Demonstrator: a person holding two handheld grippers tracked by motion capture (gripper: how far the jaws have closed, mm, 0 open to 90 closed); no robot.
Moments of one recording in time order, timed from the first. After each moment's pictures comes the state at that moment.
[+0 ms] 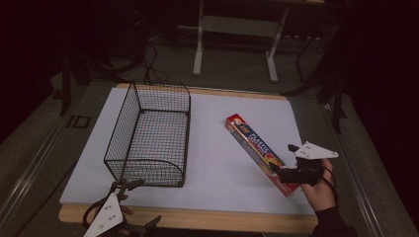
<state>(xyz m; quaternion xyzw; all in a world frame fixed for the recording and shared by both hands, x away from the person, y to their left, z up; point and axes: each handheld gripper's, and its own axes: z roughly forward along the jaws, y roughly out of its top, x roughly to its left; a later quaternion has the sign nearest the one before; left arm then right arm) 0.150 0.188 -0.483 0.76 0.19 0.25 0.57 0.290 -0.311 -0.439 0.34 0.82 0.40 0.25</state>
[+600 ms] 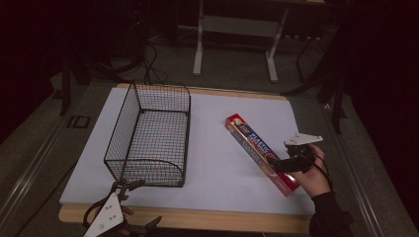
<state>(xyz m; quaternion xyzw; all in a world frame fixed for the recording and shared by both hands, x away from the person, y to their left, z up) 0.151 0.188 -0.484 0.76 0.18 0.24 0.57 0.335 -0.306 -0.456 0.38 0.84 0.33 0.21</state>
